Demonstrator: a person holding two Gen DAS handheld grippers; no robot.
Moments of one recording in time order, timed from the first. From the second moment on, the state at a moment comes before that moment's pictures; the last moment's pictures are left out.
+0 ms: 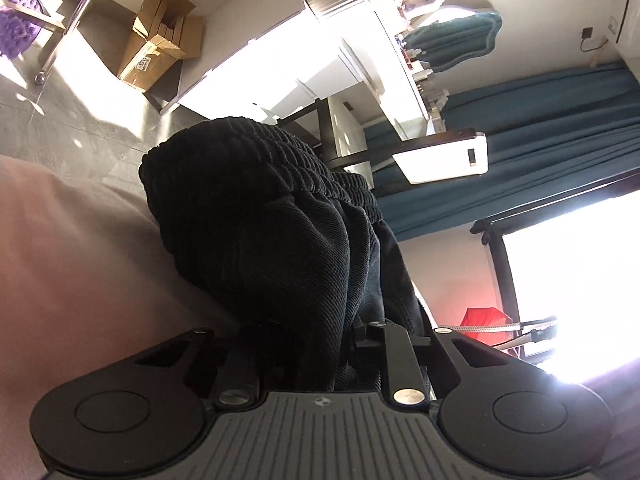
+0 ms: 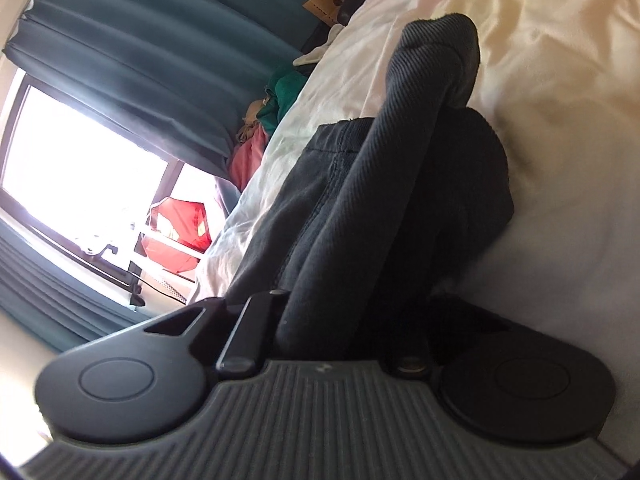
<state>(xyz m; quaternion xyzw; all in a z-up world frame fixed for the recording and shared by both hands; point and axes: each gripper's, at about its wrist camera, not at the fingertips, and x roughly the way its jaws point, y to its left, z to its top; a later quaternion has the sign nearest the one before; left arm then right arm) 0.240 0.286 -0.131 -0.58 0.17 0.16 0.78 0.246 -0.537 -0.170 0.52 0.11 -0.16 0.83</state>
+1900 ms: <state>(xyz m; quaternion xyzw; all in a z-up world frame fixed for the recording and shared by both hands) -0.002 0.229 0.056 -0.11 0.32 0.14 0.93 0.062 -0.552 -0.156 0.60 0.17 -0.14 0.77</state>
